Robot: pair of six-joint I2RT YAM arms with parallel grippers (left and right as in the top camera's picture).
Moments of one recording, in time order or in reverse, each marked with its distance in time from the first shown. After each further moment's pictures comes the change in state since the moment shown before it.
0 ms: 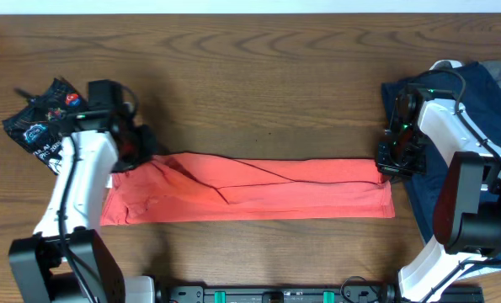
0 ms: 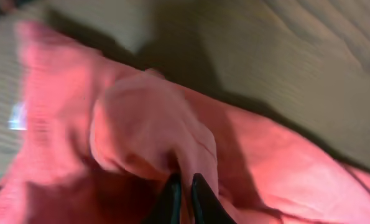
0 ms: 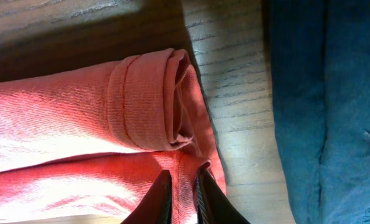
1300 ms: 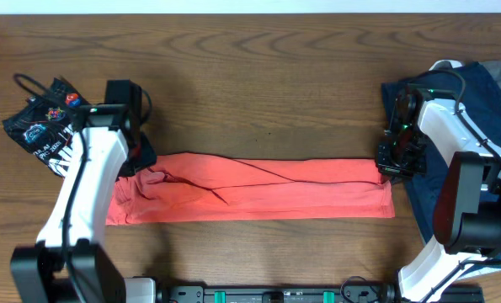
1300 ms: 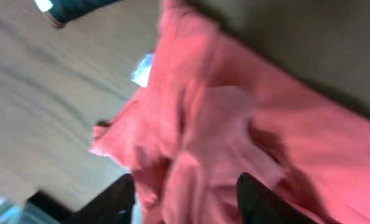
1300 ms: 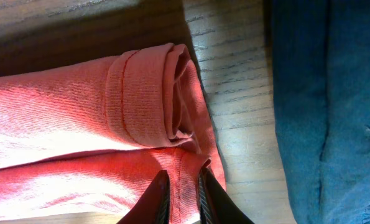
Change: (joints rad) left arm -0.074 -0.037 0.074 -0.219 -0.315 -0.182; right arm 0.000 0.000 0.000 -0.008 0.000 -0.003
